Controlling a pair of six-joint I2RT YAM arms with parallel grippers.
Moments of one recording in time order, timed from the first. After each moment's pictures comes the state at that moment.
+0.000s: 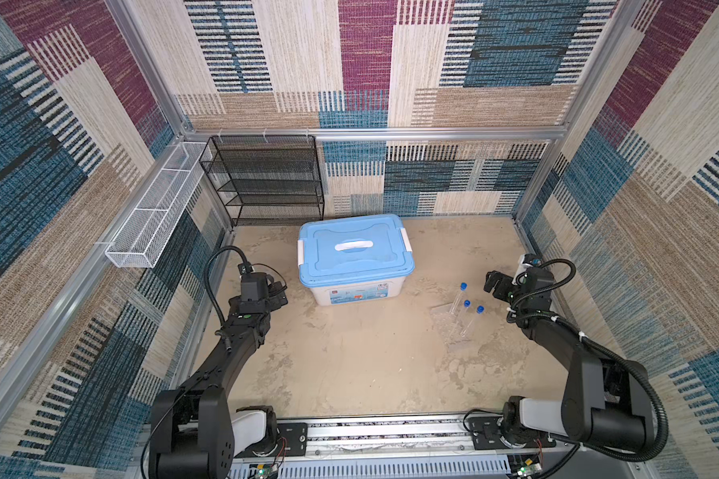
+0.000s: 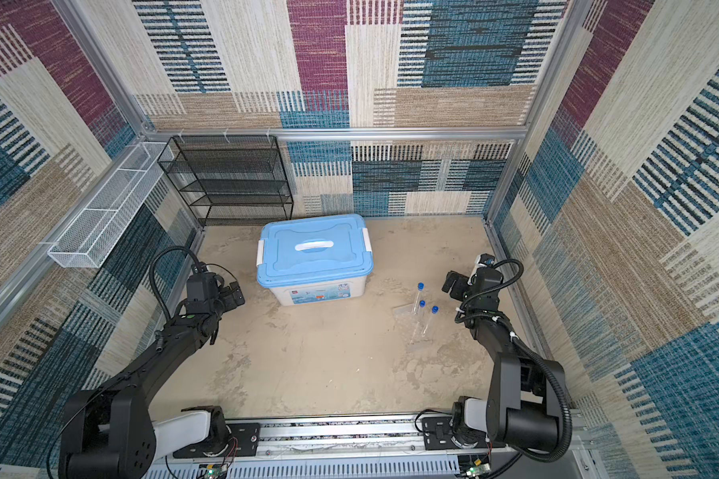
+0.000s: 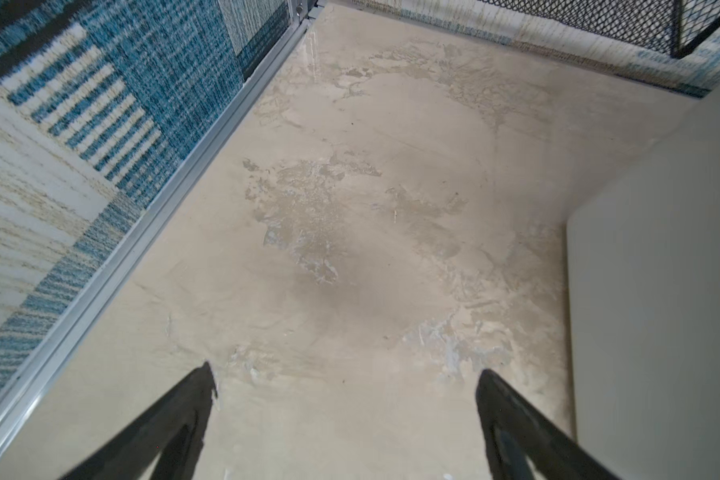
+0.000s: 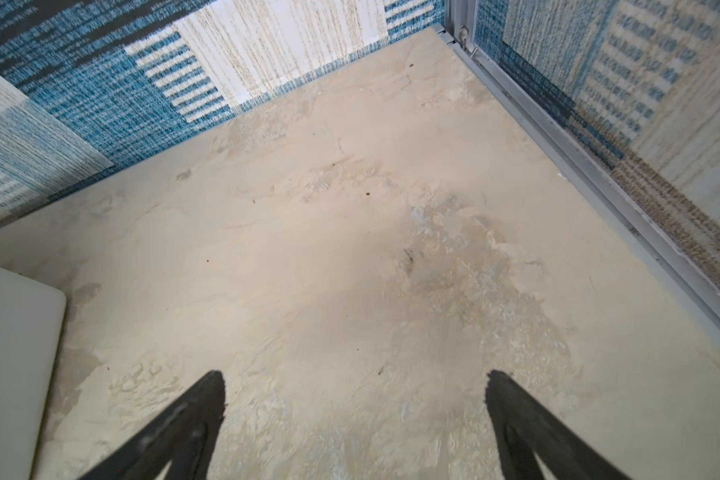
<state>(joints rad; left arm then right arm) 0.00 1.24 0.63 -0.03 -0.31 -0.22 -0.20 1.33 0.56 0.24 -0.10 0.24</state>
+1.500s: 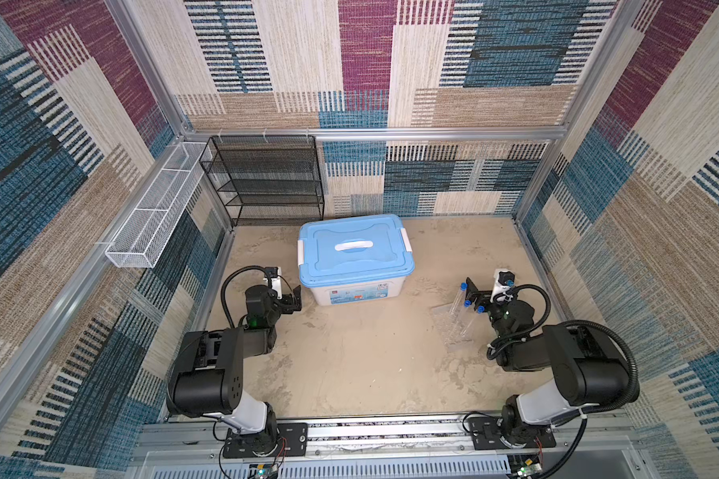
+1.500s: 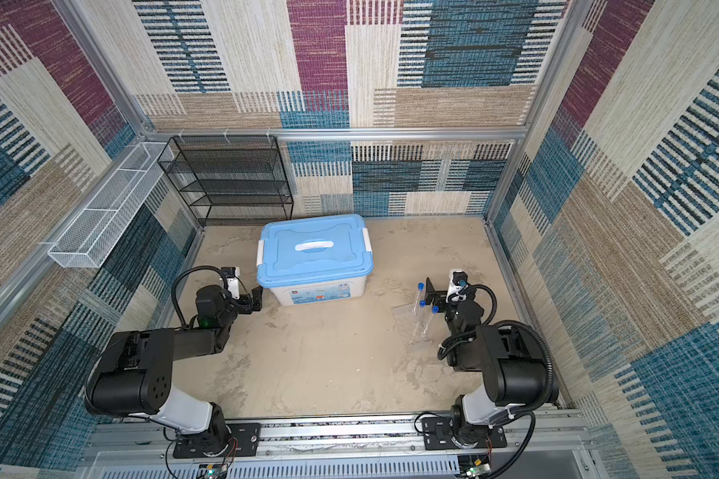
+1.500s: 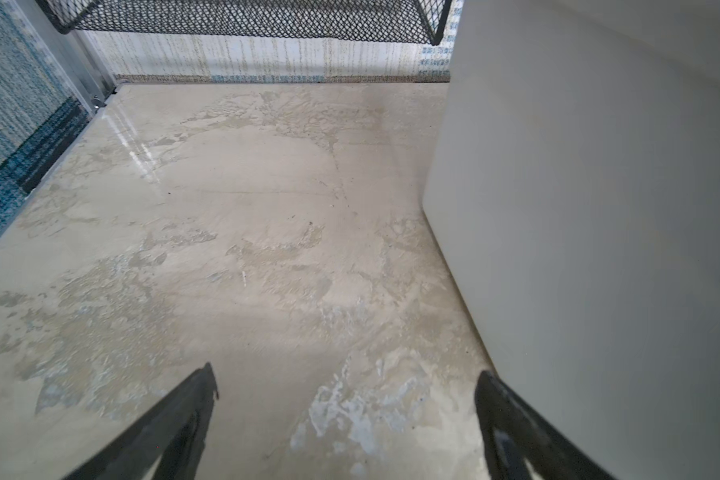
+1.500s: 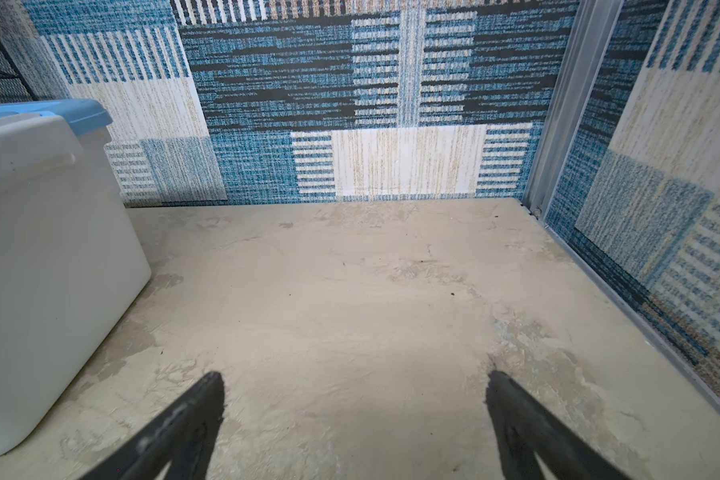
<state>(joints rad) 0.06 1.55 0.45 0.68 0.14 0.03 -0.03 1.54 0.21 1.23 -0.08 0.04</state>
